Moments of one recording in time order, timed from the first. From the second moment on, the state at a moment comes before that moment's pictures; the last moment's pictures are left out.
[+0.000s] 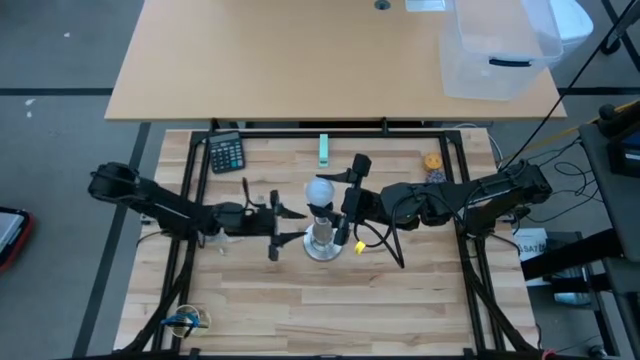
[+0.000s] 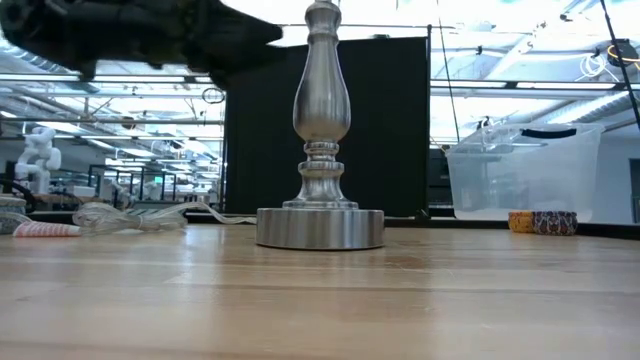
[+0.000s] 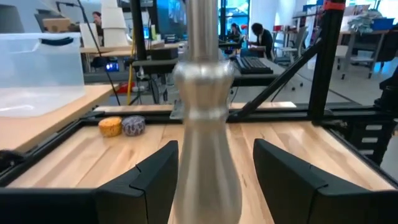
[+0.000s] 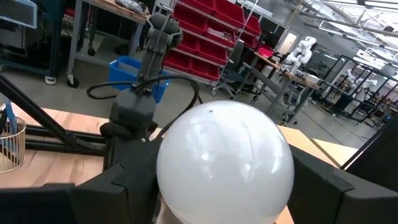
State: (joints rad) left arm -0.18 1.36 0.43 0.95 -0.17 0.05; right arm 0.28 1.54 1.53 -0.12 0.60 -0.28
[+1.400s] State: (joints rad) left arm -0.14 1.63 0.60 1.00 -0.17 0.01; right arm 0.28 1.54 1.53 -0.09 0.60 -0.31
